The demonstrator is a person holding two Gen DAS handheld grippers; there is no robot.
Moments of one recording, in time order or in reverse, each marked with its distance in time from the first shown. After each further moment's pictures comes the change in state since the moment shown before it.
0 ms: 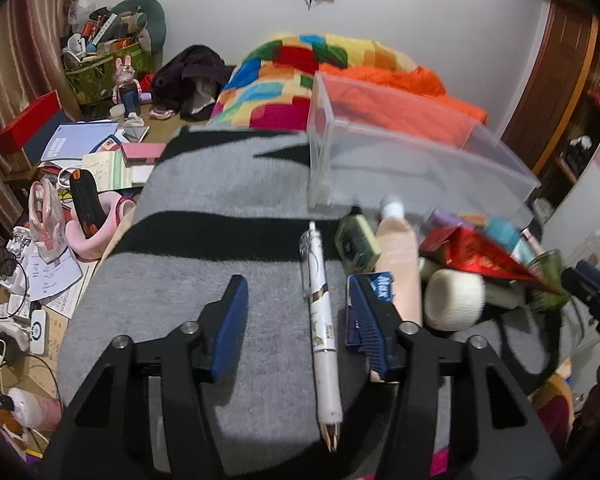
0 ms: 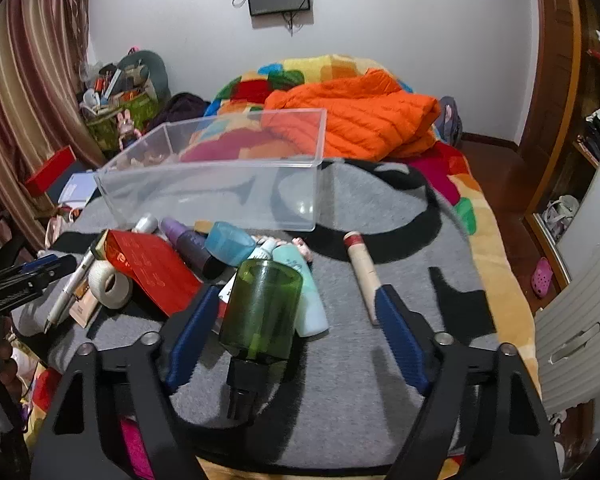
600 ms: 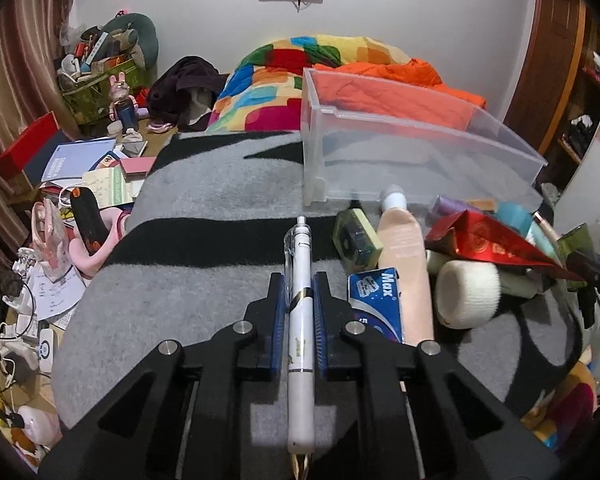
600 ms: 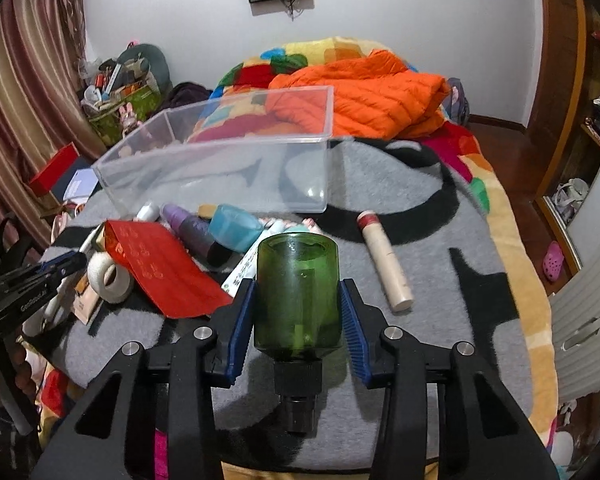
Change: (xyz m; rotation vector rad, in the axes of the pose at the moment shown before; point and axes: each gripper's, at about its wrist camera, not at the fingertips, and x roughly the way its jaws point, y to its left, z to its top) left arm 0.006 -0.008 -0.005 0.063 -0.034 0.028; right arm 0.009 -0.001 -0.004 0.037 0.033 0.032
